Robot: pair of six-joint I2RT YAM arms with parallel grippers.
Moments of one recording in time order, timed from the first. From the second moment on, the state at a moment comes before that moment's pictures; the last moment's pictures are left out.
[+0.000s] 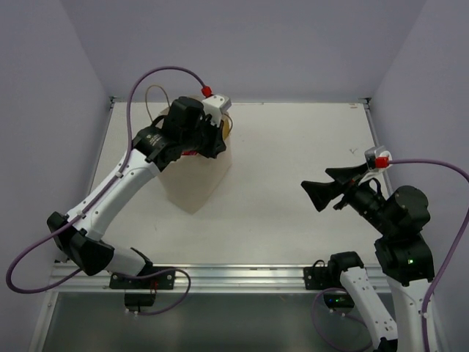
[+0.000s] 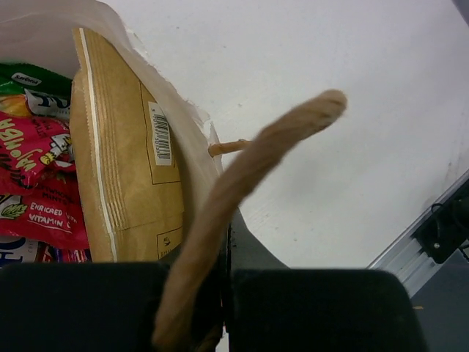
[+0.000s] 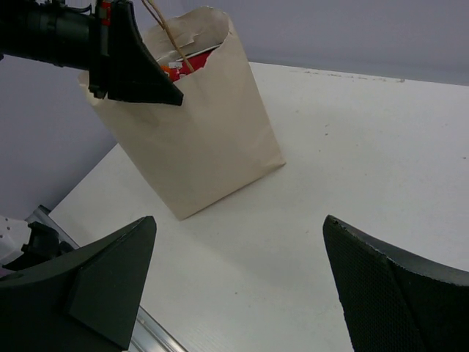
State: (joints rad) left arm -0.59 1.43 1.57 -0.76 0.17 -0.14; right arm 0.15 0.48 1.00 -0.59 -0.50 0.30
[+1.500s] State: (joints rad) left arm -0.76 1.26 1.74 -0.90 -0.13 -0.18; right arm 0.15 0.48 0.99 -0.59 -0.46 0.30
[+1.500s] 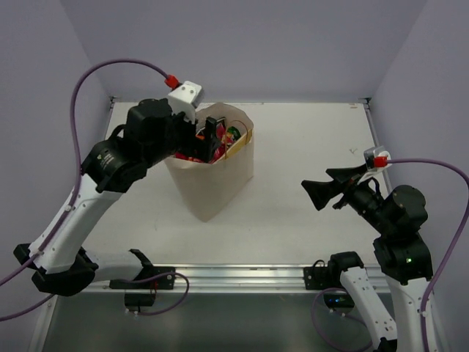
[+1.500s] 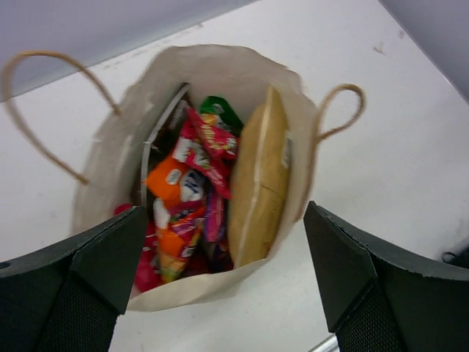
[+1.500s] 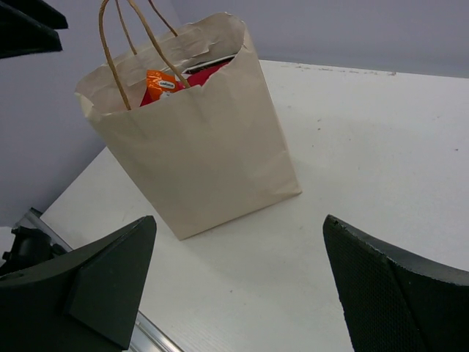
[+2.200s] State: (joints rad) left arm -0.18 1.33 1.54 -0.76 0.15 0.04; right arm 0.16 0.42 0.97 -0.59 -0.49 0.29
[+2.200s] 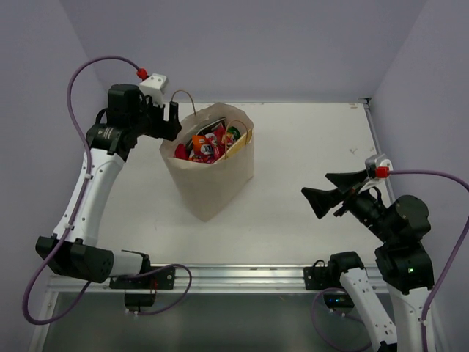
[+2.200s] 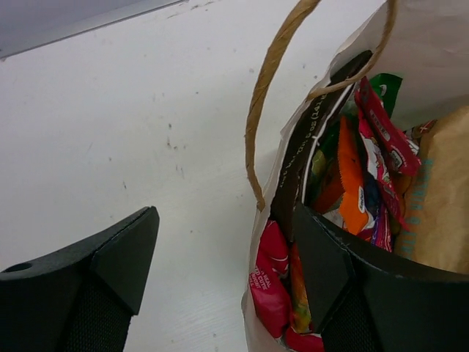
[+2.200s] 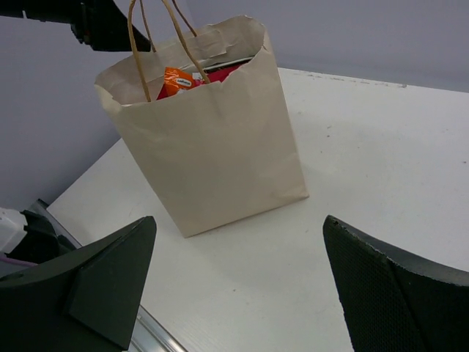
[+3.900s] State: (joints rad) left arm -0.21 1.18 1.37 -0.59 0.43 0.22; right arm 0.67 0.94 1.30 -0.44 -0.35 0.22
